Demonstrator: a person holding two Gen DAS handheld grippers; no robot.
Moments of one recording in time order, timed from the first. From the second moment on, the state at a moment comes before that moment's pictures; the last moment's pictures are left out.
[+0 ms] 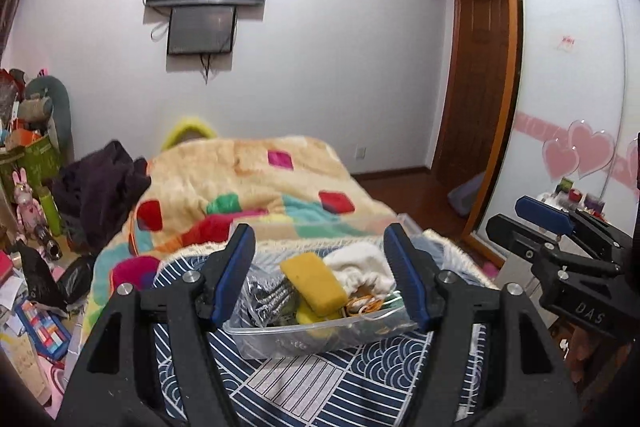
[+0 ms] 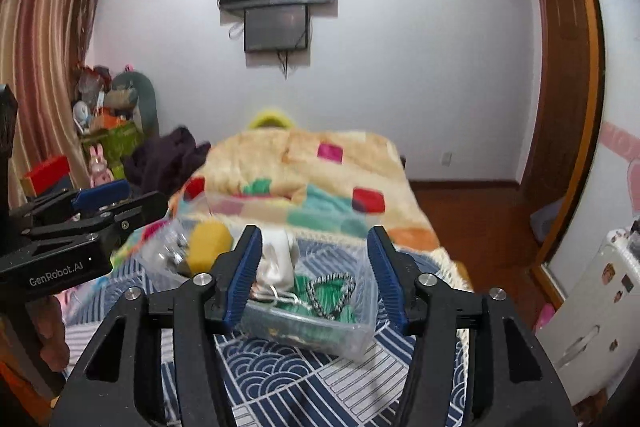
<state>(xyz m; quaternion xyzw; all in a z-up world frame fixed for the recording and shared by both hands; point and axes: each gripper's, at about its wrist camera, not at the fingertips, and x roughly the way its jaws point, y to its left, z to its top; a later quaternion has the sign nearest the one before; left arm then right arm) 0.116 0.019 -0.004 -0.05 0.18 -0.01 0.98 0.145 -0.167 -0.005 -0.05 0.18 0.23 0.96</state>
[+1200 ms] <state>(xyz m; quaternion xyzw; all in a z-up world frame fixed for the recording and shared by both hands) 0.049 0.009 0.018 -0.03 0.12 0.00 0.99 0.096 -0.178 0.012 0.00 0.11 0.24 0.97</state>
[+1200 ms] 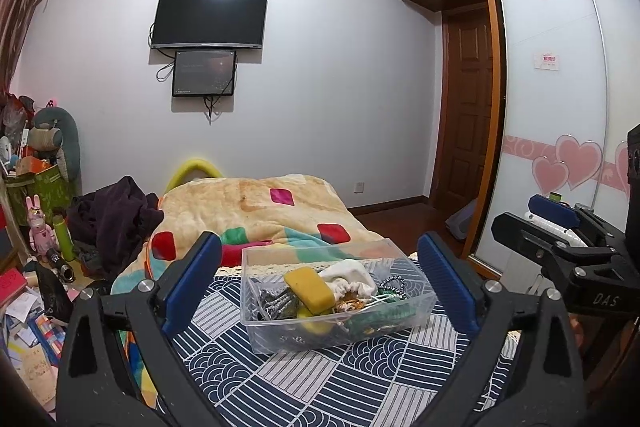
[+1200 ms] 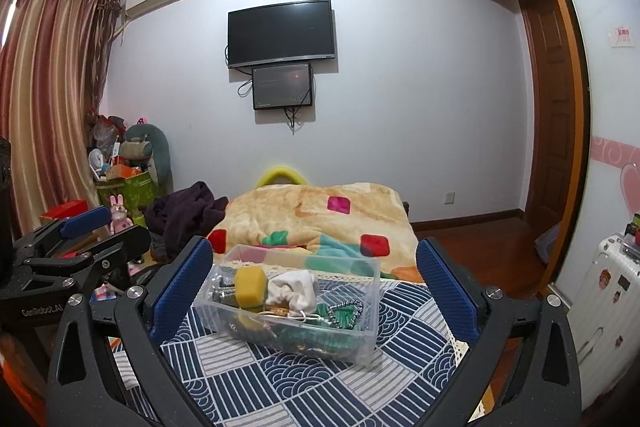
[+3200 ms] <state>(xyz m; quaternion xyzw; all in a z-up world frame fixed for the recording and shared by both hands) 0.050 0.009 0.014 -0.04 0.13 -0.02 0.99 0.095 -0.179 0.008 0.00 0.12 0.24 0.96</state>
